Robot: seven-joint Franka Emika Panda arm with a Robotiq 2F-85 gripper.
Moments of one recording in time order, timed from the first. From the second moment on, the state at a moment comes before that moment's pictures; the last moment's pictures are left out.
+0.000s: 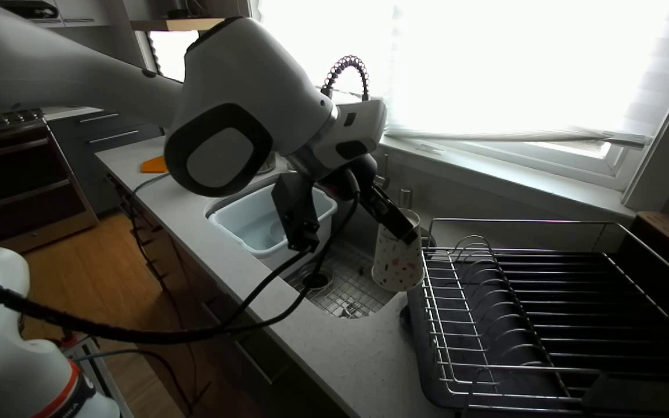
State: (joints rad) arm -0.33 -0.29 -0.34 -2.34 -0.11 2.75 -0.11
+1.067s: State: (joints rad) arm -0.30 -0.25 -0.37 -2.36 -0.04 2.78 -0.19
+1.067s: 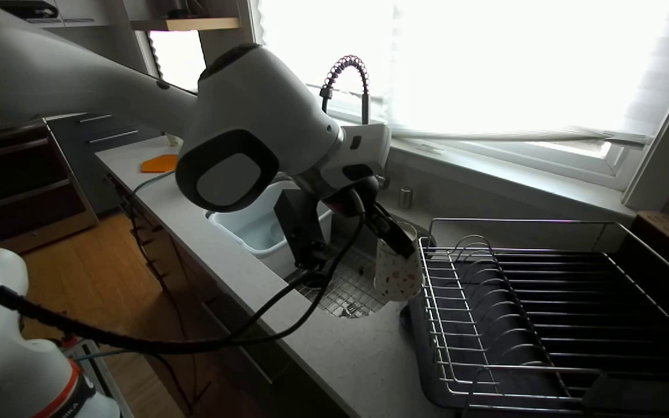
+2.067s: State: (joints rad) arm -0.30 -0.27 -0.37 -2.37 -0.05 2.79 -0.22
